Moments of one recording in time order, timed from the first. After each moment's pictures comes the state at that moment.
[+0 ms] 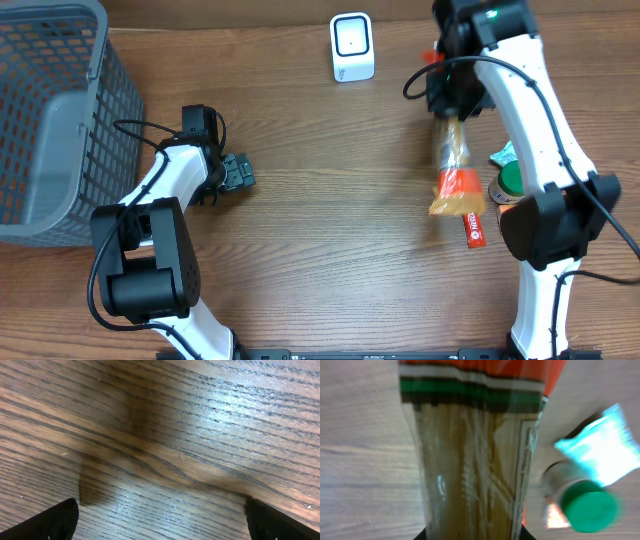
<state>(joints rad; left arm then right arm) 0.11 1.88 1.14 -0.64 -0.10 -0.25 0.28 2.20 2.26 -1.62 0.00 0.28</state>
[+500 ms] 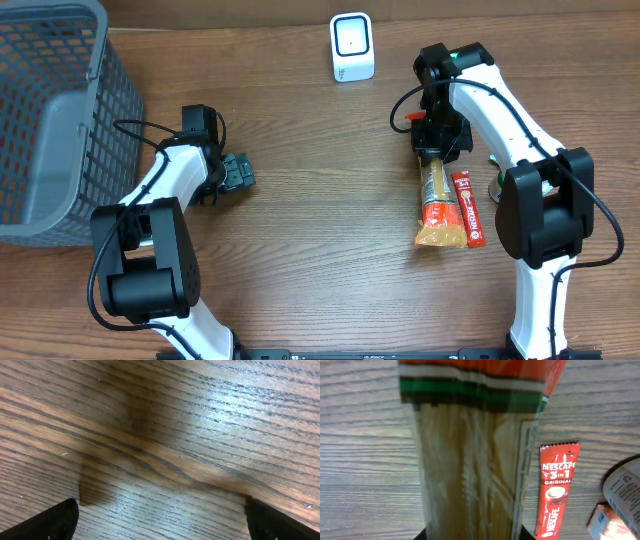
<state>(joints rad) 0.11 1.88 1.14 -0.64 -0.10 -0.25 0.30 2.21 1.92 -1.42 -0.08 0.30</state>
